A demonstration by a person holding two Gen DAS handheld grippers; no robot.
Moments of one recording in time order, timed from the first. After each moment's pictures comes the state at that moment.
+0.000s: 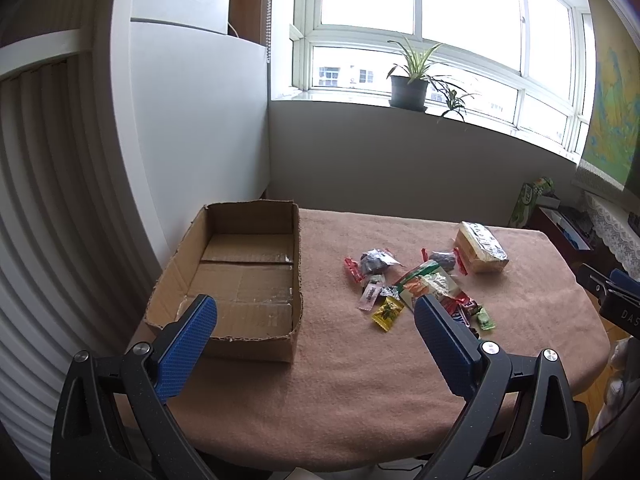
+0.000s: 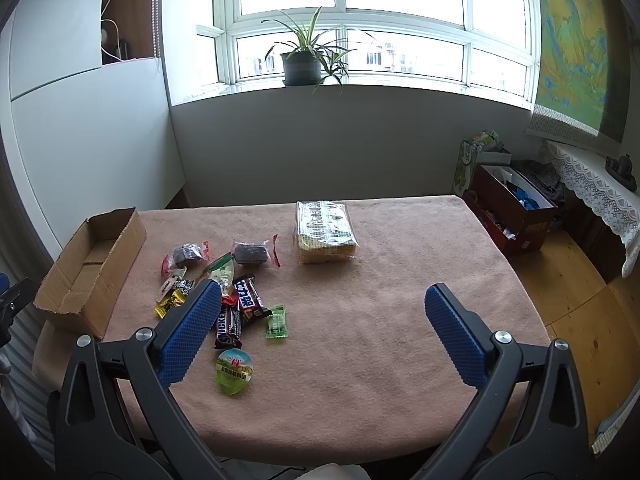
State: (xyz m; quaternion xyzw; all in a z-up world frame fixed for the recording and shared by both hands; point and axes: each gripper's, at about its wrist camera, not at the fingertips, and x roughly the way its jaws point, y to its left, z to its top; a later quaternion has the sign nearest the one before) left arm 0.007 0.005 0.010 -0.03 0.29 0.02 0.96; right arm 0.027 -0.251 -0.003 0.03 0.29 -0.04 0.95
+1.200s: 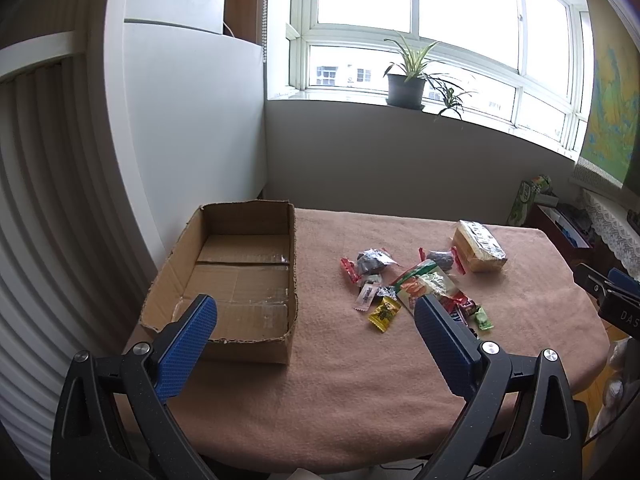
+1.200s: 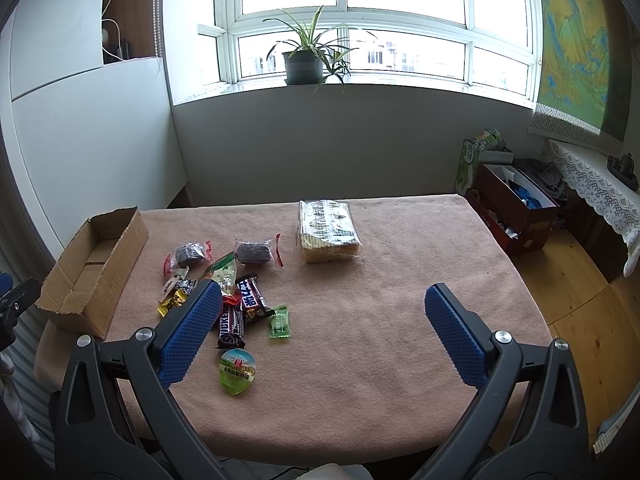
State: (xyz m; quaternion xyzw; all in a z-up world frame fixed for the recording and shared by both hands) left arm 0.008 0.000 0.008 -0.02 0.29 0.02 0.96; right arm 0.027 -0.251 -0.004 0.03 0.29 -0.04 0.95
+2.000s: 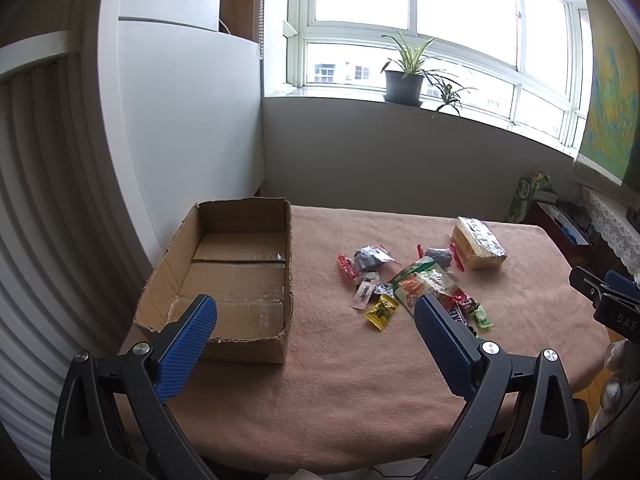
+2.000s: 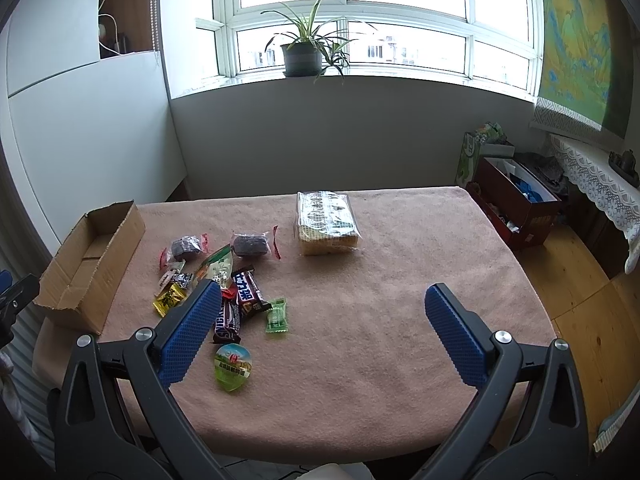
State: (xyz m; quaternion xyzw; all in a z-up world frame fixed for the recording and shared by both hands) left arm 0.011 -0.002 0.004 -0.02 0.30 0.01 0.95; right arm 0.031 -0.253 -0.014 0.04 0.30 -0.04 0.95
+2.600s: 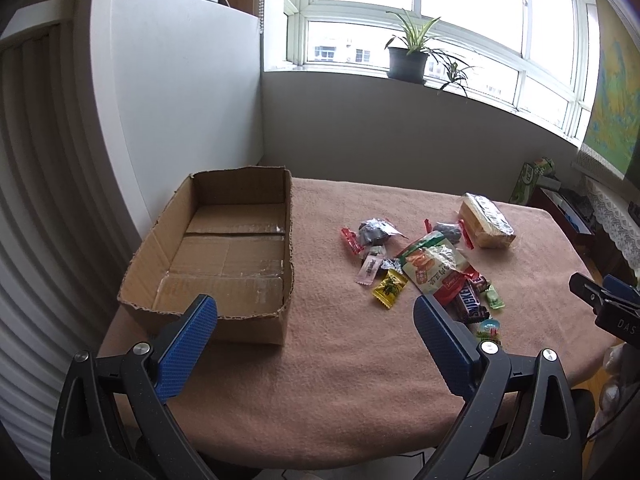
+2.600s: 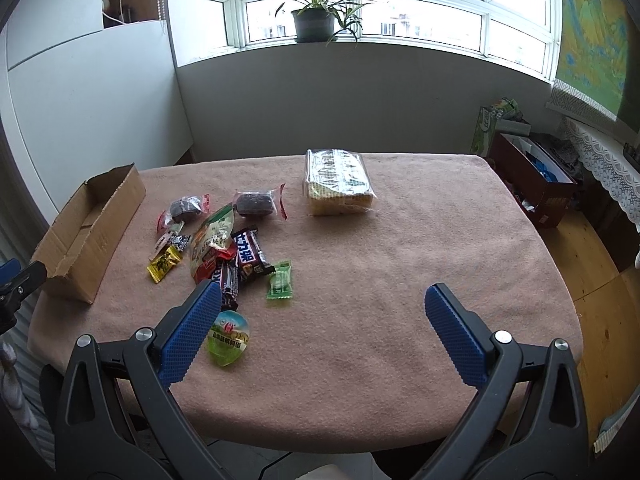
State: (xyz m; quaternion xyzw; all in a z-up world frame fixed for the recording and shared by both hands) left arm 0.022 0.000 -0.025 -0.03 0.34 0.01 0.94; right arm 0.039 -0.246 -0.054 0.03 0.36 0.00 0.93
